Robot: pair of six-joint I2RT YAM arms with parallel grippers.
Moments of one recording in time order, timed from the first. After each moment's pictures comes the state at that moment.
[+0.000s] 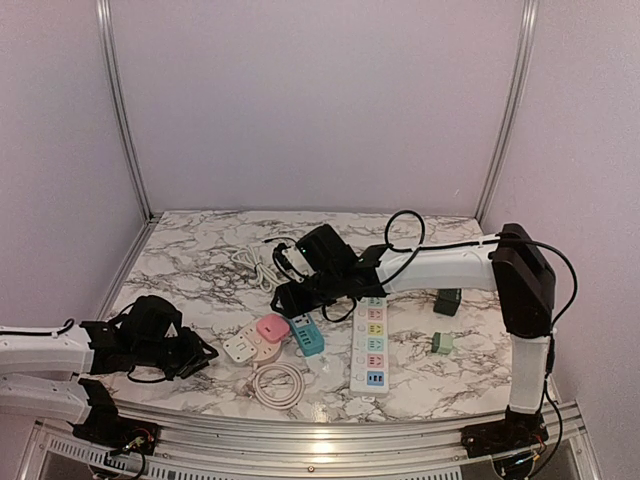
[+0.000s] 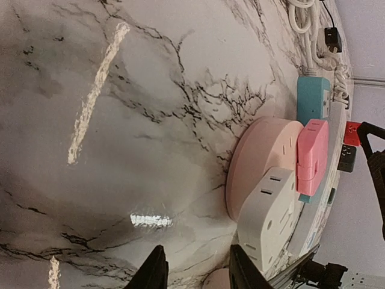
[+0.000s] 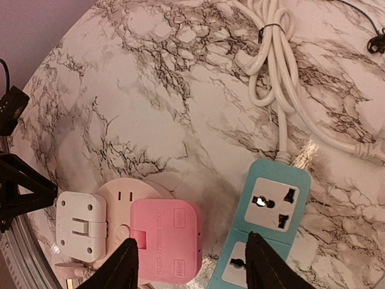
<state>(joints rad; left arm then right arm) -0.73 1.00 0.31 -0.16 0.08 -1.23 0.97 2.02 1.47 -0.23 -0.12 0.34</state>
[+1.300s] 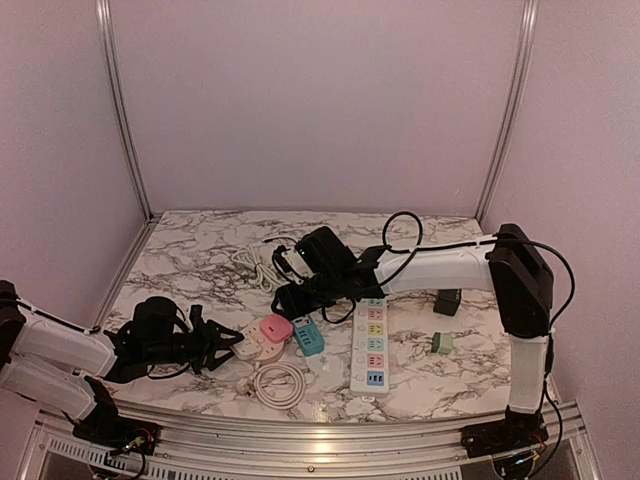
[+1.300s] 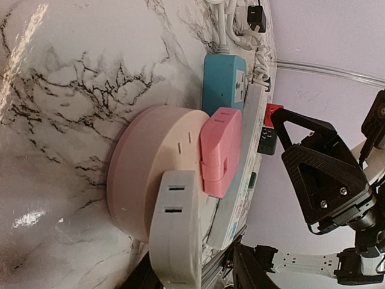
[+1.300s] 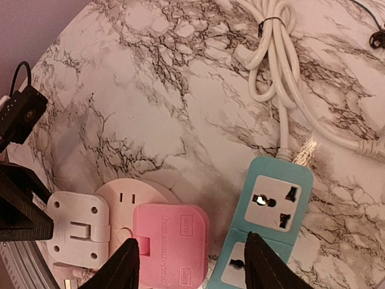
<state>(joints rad) -0.73 1.25 0.19 0.58 0.27 -1.44 0.97 2.03 1.48 -0.23 -0.12 0.34</state>
